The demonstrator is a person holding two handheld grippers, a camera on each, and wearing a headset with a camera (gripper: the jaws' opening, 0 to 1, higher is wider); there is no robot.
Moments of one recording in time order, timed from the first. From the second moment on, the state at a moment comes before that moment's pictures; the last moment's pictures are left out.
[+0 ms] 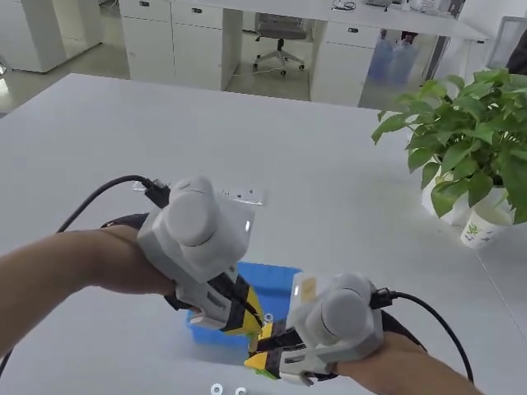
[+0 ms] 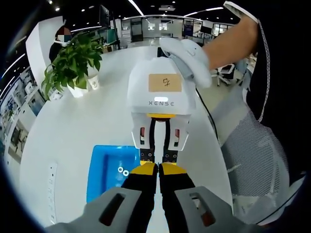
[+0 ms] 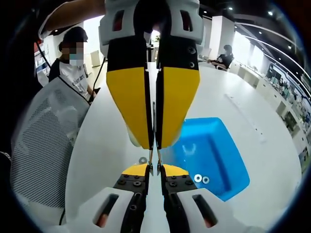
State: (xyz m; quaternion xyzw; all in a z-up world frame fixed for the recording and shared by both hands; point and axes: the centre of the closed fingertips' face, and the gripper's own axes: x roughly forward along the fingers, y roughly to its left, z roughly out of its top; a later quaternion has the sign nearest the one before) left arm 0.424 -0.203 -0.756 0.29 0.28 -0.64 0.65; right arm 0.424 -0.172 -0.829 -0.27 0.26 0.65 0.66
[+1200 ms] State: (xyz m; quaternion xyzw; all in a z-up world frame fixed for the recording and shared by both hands) left arm 0.400 -0.189 -0.794 0.30 0.30 -0.65 0.64; right arm 0.402 -0.161 -0.866 -0.28 0.26 0.65 0.65
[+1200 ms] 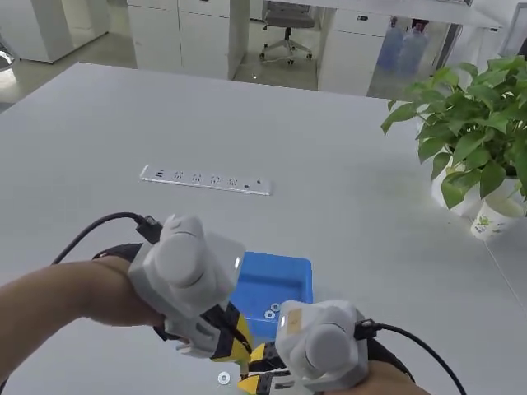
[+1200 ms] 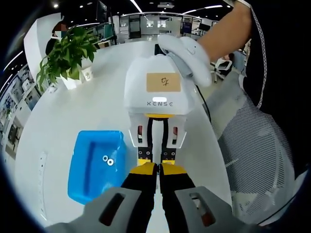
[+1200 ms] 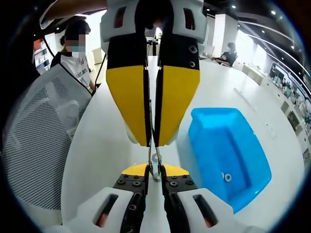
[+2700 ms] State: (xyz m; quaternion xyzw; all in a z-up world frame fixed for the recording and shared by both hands) left arm 0.401 -0.196 -0.796 0.29 0.29 -0.65 0.64; right arm 0.399 -0.166 -0.869 -0.28 0.27 0.65 0.65
